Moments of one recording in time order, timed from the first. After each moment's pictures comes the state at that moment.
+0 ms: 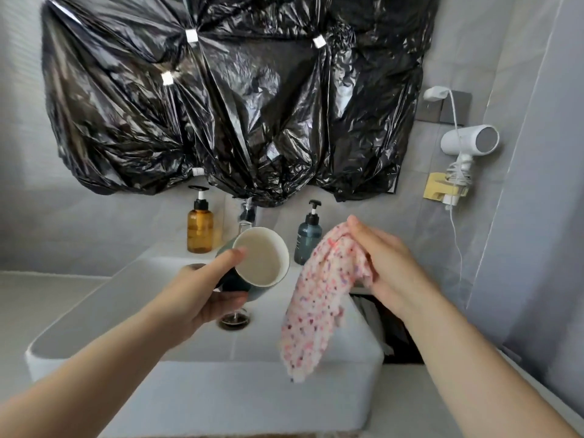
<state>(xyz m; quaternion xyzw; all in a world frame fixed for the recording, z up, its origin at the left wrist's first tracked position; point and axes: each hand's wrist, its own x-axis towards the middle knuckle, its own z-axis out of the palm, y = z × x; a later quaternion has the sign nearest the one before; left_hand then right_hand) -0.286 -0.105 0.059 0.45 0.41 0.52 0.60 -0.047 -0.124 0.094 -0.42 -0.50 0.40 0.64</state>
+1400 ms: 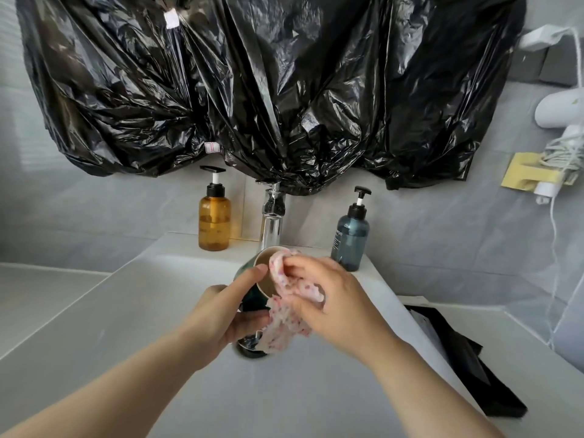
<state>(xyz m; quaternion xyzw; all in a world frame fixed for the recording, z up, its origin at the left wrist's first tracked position) -0.284 0.017 -0.004 0.41 0.44 0.50 0.62 -0.101 0.011 0.003 -0.41 -0.82 0.01 0.40</state>
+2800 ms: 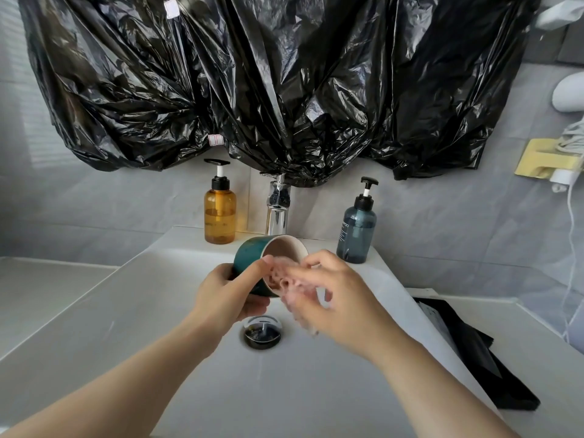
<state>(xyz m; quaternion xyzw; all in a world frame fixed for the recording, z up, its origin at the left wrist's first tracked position) -0.285 0.025 -0.010 0.47 0.48 0.56 0.48 -0.104 0.003 -0.002 -0.44 -0.81 0.08 0.38</state>
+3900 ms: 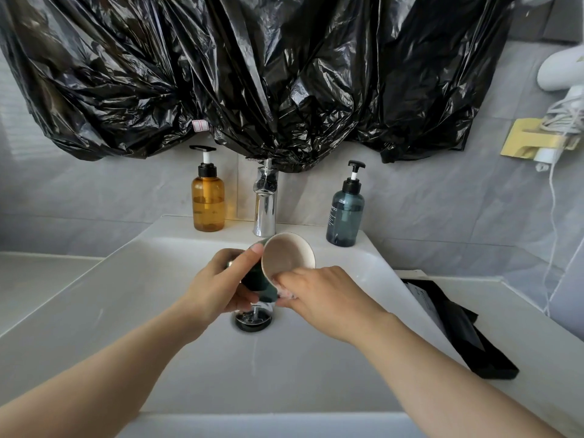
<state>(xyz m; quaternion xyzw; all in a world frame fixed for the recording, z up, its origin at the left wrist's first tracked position) -0.289 0.022 -0.017 0.54 0.48 0.48 0.50 -0.103 0.004 -0.007 -0.46 -0.87 -0.11 0.10</state>
